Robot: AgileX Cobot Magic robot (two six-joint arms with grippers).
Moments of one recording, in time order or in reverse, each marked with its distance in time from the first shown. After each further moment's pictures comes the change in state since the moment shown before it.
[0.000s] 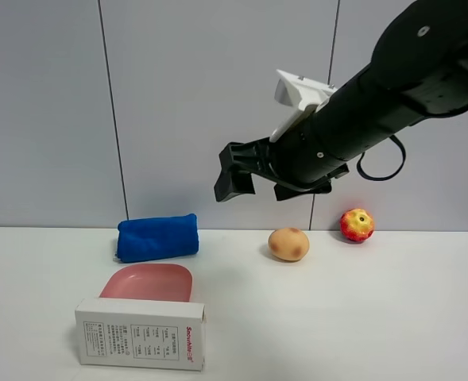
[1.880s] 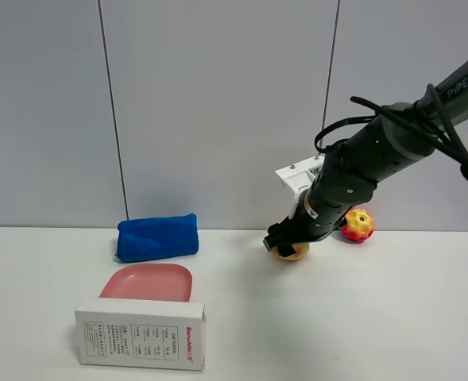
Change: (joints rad) left arm 0.000 0.000 0.000 0.000 0.000 0.000; right arm -0.160 0.487 -0.274 -1.307 0.039 0.931
